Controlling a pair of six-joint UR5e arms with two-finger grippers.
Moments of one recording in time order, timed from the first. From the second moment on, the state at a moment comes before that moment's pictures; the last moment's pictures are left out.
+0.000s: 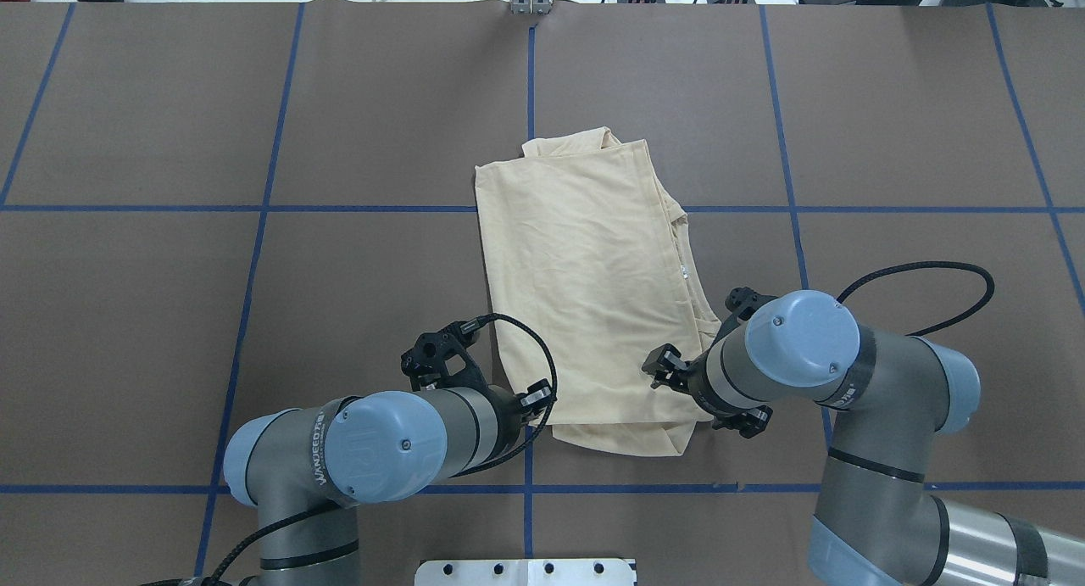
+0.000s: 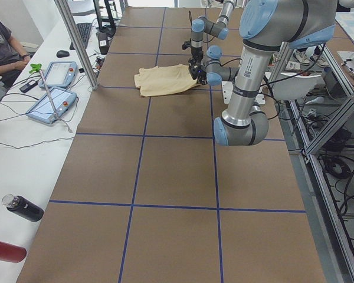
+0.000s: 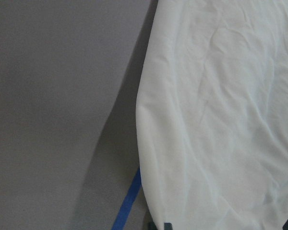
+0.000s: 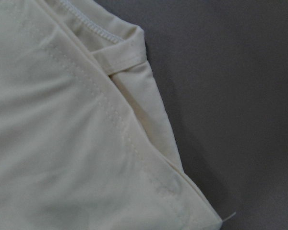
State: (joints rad) left arm -0.21 -2.14 -1.78 -1.97 -1.53 -1.91; right arm 0.36 -1.31 1.89 -1.35 1.85 1.91
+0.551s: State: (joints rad) left arm -0.21 -2.14 -1.78 -1.97 -1.53 -1.91; right arm 0.34 -1.29 1.89 -1.42 1.84 1.92
